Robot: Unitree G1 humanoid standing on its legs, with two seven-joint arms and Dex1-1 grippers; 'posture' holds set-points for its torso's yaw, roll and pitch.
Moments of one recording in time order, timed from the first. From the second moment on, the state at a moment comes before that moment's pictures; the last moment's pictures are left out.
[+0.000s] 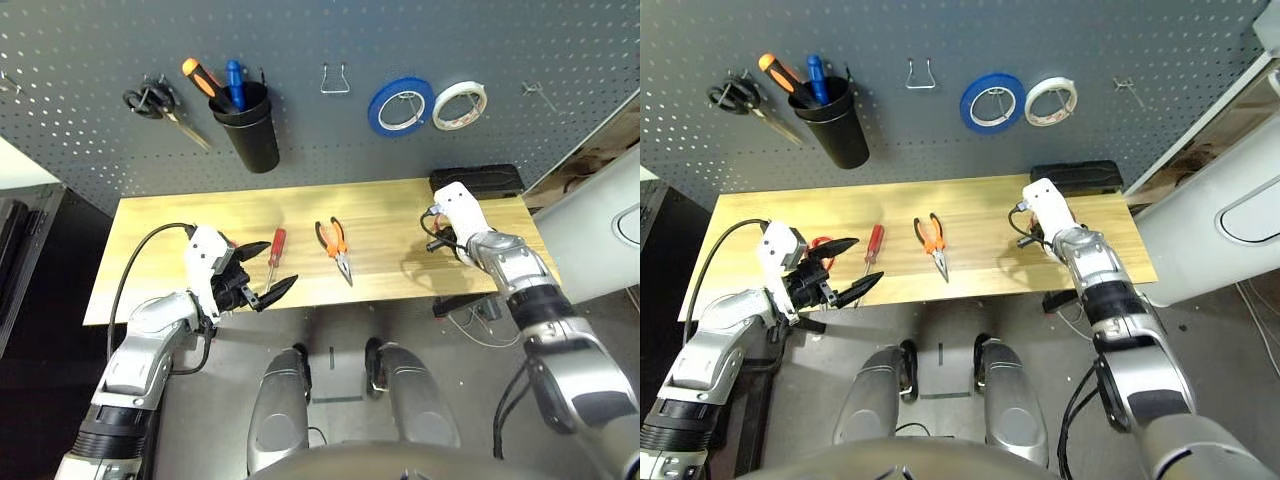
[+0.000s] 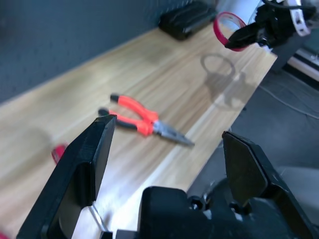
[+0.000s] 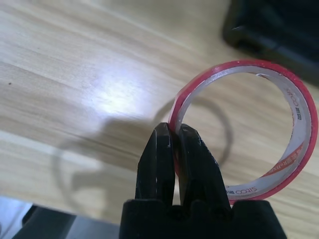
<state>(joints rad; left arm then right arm) 0.00 0.55 0.02 -0.12 -0.30 0.12 -0.83 -0.45 -0.38 0.07 0.28 -0.09 0.70 0.40</state>
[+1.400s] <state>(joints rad) -0.12 0.60 0.19 -0.23 -0.51 0.22 -0.83 -0.59 -0.54 -0.12 0.37 -0.06 0.24 0.26</state>
